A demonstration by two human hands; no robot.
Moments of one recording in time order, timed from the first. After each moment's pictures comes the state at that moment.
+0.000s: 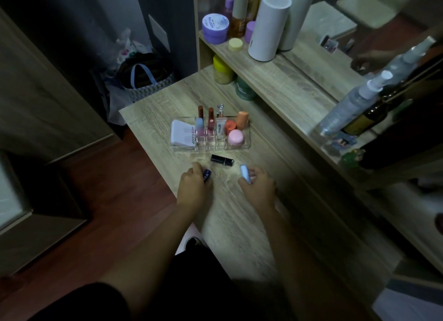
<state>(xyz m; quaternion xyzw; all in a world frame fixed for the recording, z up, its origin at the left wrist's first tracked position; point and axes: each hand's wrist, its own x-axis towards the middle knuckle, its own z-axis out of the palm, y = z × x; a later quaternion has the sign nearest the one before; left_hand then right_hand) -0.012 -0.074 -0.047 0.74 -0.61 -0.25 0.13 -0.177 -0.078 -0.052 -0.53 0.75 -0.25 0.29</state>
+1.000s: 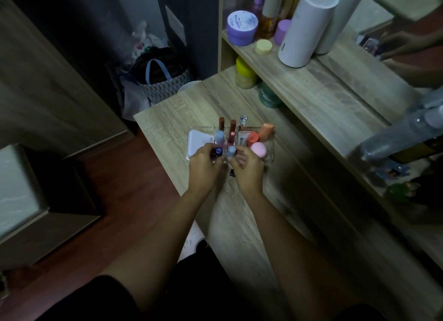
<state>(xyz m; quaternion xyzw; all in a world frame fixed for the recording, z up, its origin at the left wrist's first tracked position) 0.012 -0.151 -0.037 0.72 -0.54 -0.28 0.34 -0.099 -0.161 -0.064 -0.53 0.65 -0.38 0.39</state>
